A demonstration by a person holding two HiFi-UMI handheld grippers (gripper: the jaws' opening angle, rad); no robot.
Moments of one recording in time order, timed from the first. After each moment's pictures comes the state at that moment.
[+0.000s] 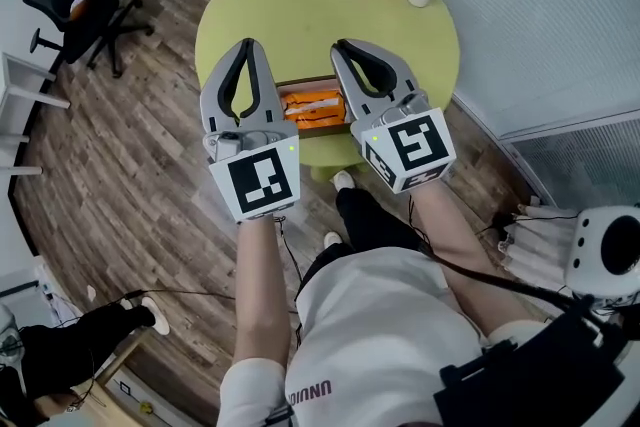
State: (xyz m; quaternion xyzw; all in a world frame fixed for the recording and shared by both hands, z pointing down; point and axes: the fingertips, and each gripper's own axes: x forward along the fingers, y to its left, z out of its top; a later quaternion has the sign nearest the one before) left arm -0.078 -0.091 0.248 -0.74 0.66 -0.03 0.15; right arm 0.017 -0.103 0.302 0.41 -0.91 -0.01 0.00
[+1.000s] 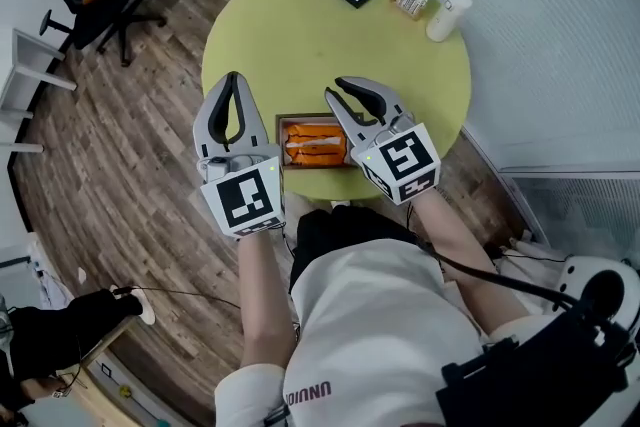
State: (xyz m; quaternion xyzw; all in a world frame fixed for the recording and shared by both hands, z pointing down) left arm -0.120 -0.145 0.289 -0.69 0.72 -0.08 0.10; right arm -0.004 -0.162 0.375 0.30 -0.95 0.03 0.10
